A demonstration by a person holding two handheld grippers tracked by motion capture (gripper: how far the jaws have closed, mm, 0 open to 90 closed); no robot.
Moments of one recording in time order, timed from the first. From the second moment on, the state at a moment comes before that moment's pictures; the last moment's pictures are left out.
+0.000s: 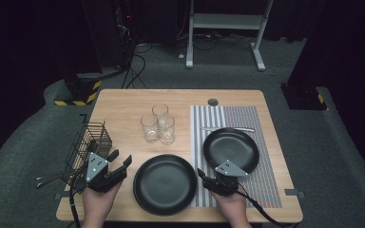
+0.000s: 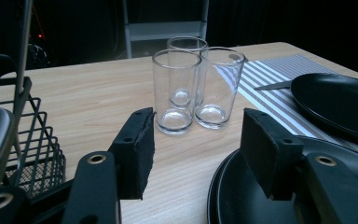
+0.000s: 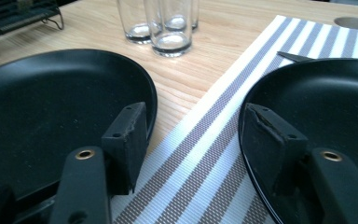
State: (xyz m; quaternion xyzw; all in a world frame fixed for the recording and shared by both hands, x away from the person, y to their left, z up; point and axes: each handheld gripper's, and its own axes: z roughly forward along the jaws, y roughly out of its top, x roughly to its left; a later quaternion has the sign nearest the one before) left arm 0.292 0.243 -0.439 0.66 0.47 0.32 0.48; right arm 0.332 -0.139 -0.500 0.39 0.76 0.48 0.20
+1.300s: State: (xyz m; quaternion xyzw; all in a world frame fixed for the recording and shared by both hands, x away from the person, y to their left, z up) left arm 0.311 0.276 -0.376 0.63 0.50 0.38 0.45; right arm 0.335 -0.142 -0.500 0.41 0.75 0.48 0.18
